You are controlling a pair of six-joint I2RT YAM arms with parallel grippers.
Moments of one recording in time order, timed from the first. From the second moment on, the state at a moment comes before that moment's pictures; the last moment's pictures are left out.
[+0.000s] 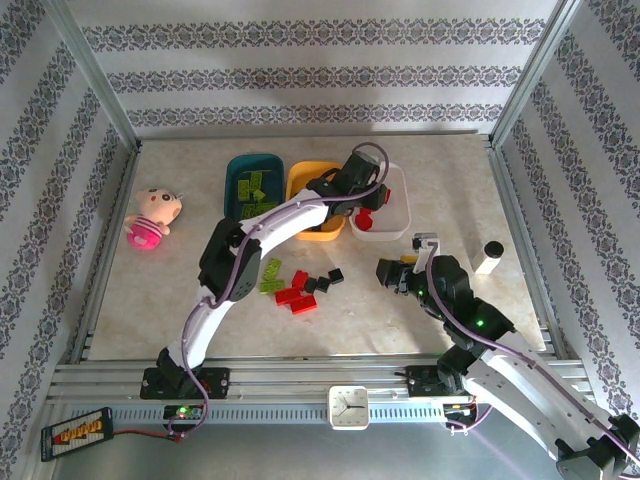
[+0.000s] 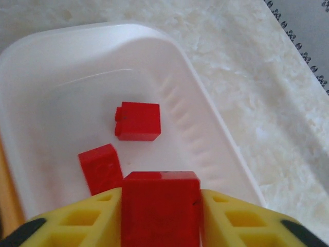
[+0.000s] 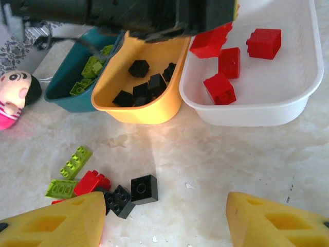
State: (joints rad) left arm -0.73 2.33 2.08 -0.43 -0.02 -0.46; right arm 0.60 0.56 0.46 -0.36 0.08 0.53
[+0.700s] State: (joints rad) left arm -0.69 1.75 1.43 -0.26 0.06 -0.54; right arm 0.62 0.76 0.43 -0.24 -0.02 0.55
